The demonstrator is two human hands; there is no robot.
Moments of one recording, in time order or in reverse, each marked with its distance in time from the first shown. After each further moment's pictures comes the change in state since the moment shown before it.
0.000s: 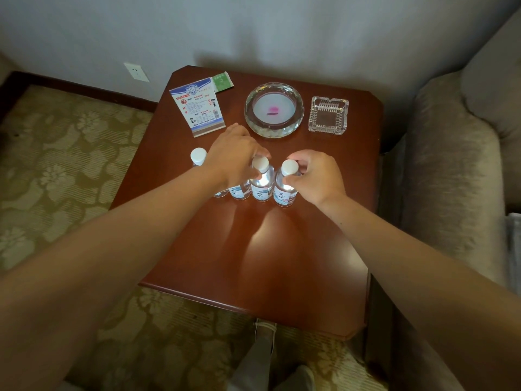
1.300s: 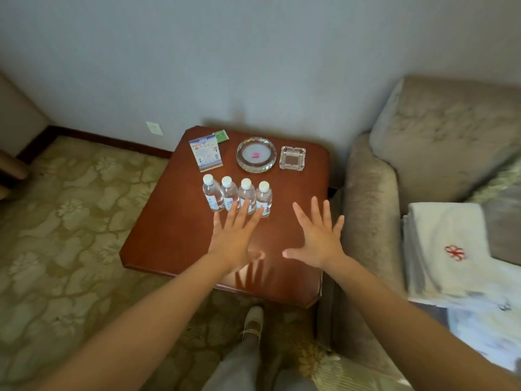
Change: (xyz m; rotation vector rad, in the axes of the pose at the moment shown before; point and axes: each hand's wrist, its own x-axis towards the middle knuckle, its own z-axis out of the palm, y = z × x) left_hand -0.197 0.146 -0.038 0.053 -0.160 -0.185; right_hand -0.216 -0.037 -0.106 -0.645 -0.204 0.024
